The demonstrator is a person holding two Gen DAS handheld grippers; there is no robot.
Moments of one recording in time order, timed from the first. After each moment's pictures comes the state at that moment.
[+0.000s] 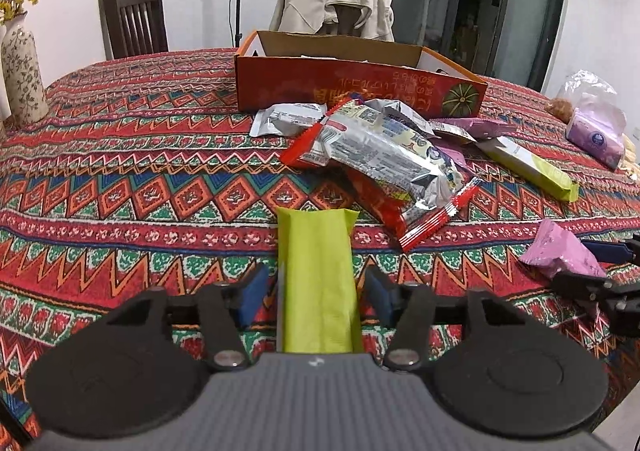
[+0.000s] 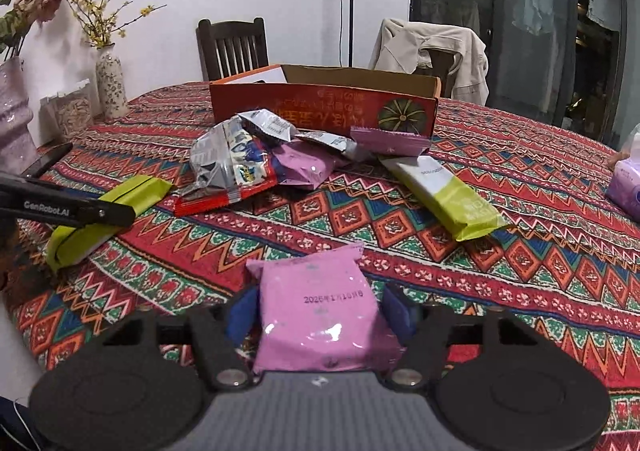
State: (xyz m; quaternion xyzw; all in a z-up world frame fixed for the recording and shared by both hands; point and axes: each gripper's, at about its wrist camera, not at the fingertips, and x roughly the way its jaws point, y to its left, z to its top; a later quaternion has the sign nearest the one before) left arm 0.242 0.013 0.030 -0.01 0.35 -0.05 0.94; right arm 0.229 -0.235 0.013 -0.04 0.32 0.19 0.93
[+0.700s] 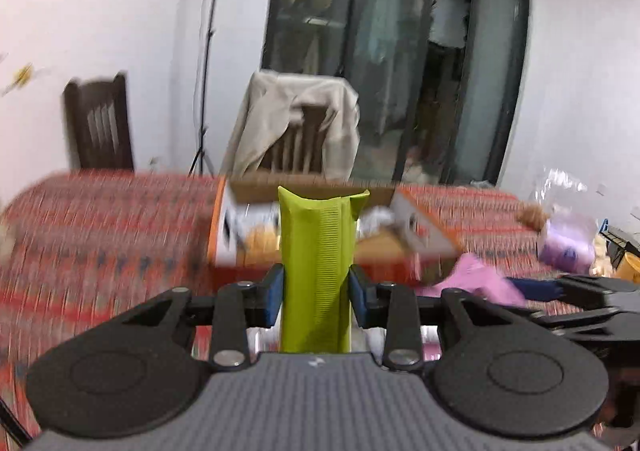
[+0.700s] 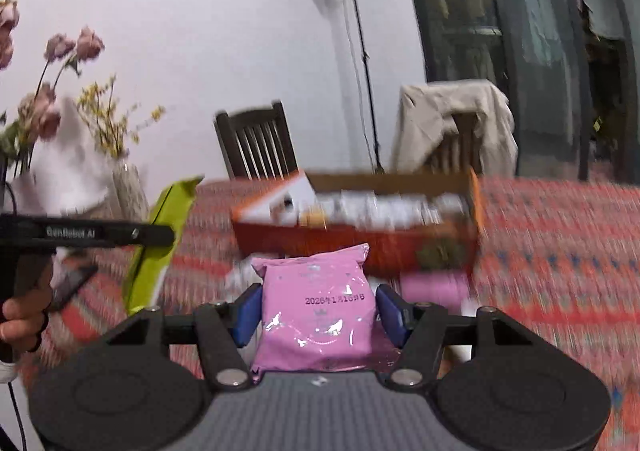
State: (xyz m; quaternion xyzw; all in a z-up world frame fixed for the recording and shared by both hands) left arm 0.346 0.034 0.150 -0.03 0.22 -0.11 0.97; right arm 0.319 -0.209 0.090 0.04 0.22 0.24 0.94
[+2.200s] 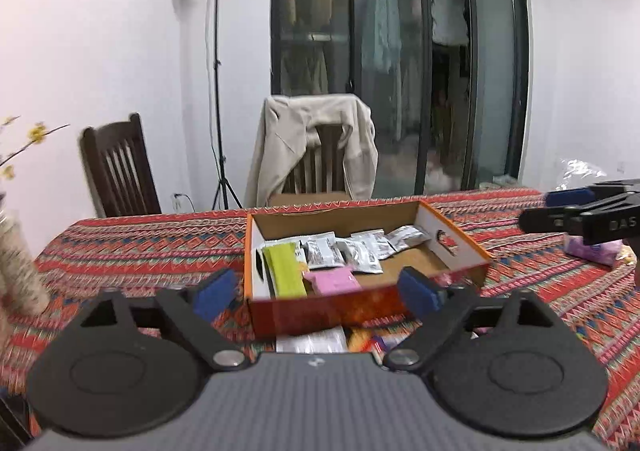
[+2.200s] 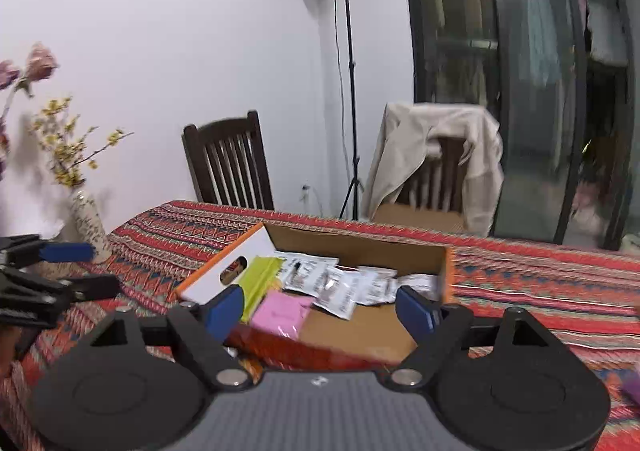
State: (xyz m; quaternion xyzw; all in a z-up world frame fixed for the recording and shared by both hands) left arm 0.309 0.031 0.160 0.02 0.19 -0.07 0.98; right arm 0.392 -0.220 0.166 0.00 0.22 0.20 0.95
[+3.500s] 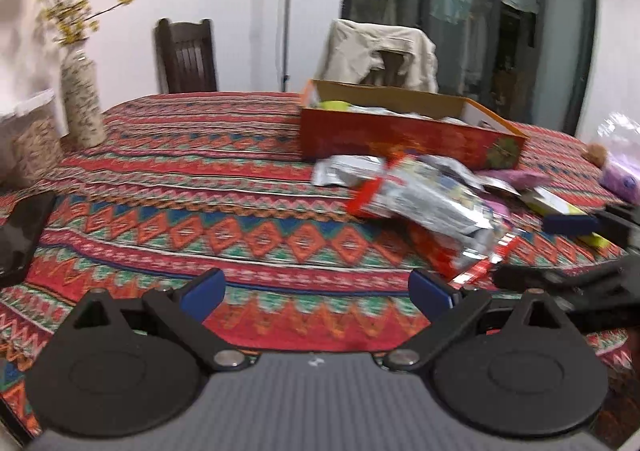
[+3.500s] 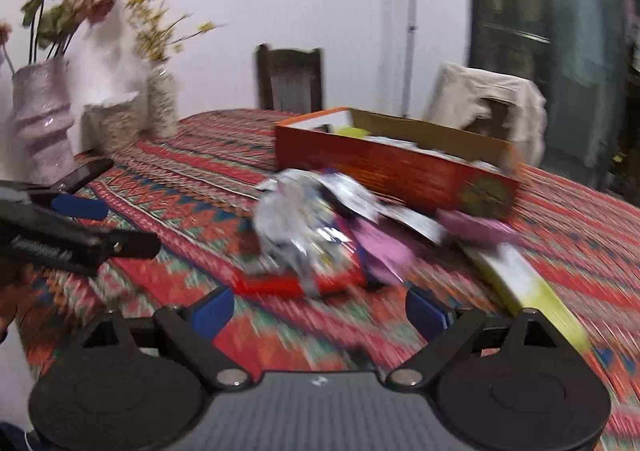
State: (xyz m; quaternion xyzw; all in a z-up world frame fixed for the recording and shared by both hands) left arm 0.225 0.046 0.047 -0.03 0.28 0.03 0.96; right arm 0.276 -0.156 0.035 -0.08 0.27 0.27 0.92
